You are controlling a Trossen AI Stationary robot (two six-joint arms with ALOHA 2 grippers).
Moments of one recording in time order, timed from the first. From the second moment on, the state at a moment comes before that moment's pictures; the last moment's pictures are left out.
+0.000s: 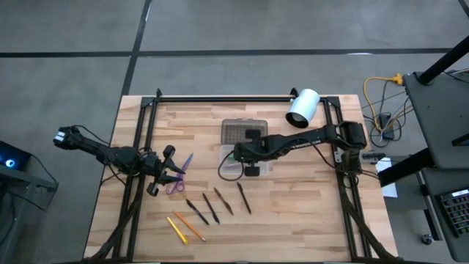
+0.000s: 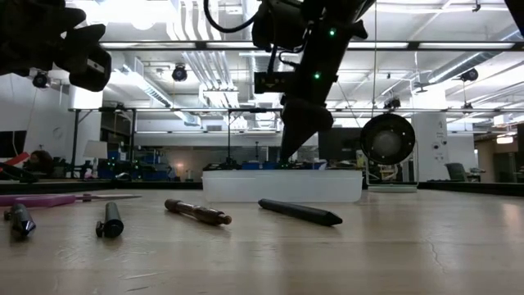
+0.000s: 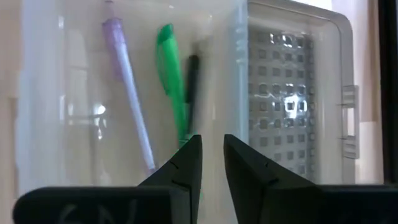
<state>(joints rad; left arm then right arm) -0.33 0.32 0.01 0.38 -0.05 -0.11 0.00 1.93 1.37 -0.62 0.36 -0.06</state>
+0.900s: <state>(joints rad) -0.33 0.32 0.01 0.38 -0.05 -0.11 0.03 1.90 1.39 -0.63 0.25 0.31</state>
